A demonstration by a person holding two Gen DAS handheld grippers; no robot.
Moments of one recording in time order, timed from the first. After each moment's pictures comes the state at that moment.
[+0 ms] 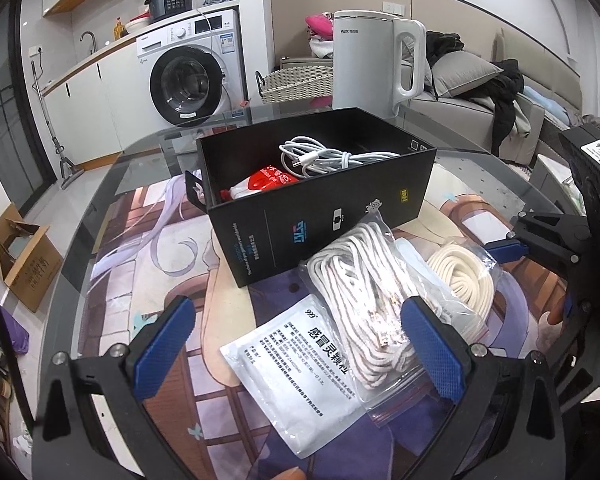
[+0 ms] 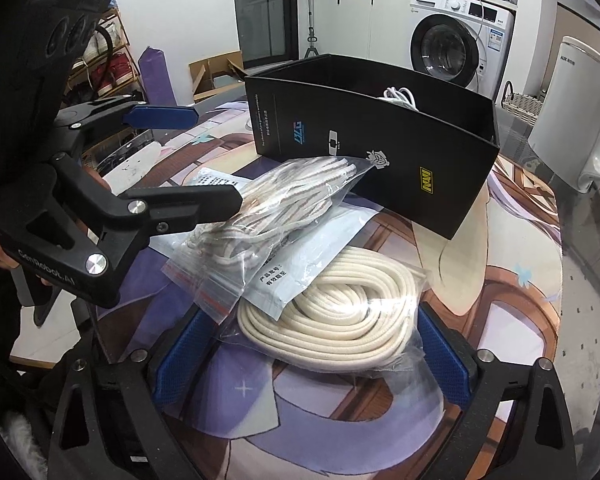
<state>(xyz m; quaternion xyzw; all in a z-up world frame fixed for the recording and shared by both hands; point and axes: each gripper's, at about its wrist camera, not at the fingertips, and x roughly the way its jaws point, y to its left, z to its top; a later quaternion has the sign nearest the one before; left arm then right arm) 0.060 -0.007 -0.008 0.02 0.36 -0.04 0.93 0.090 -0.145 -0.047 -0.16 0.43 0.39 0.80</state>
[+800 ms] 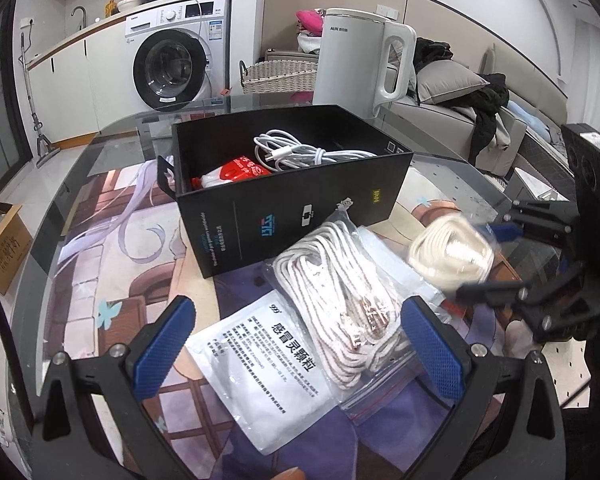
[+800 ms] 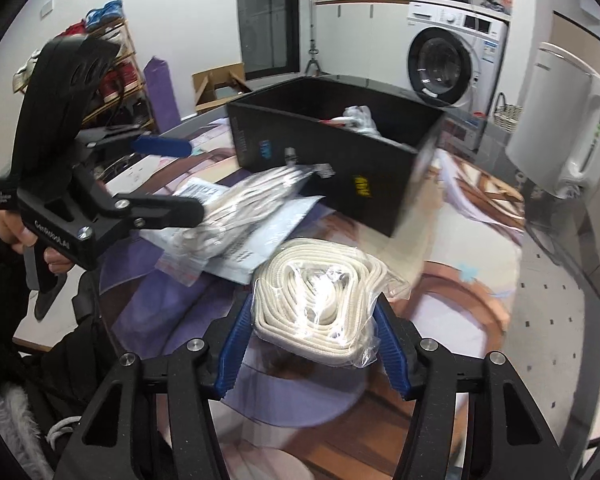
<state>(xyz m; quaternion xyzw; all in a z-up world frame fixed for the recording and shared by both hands) 0.061 -0.009 -0.009 -0.03 0.38 -0.09 0.92 0.103 -0.201 -0.026 -0.15 0.40 0.39 0.81</state>
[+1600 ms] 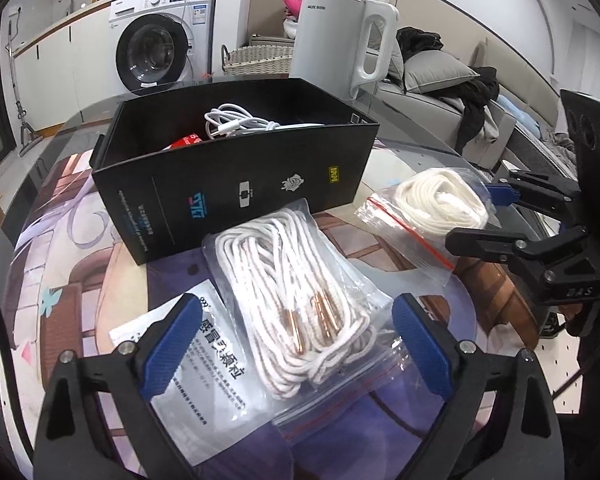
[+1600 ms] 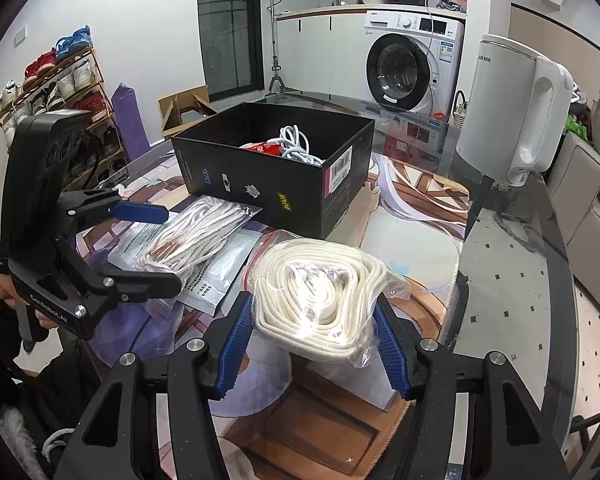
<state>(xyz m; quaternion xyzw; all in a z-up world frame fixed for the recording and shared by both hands) 0.071 -0.041 -0.026 -0.04 0.40 -0.11 0.91 0.117 -0.228 -0.015 -0.12 0.39 0.35 0.84</state>
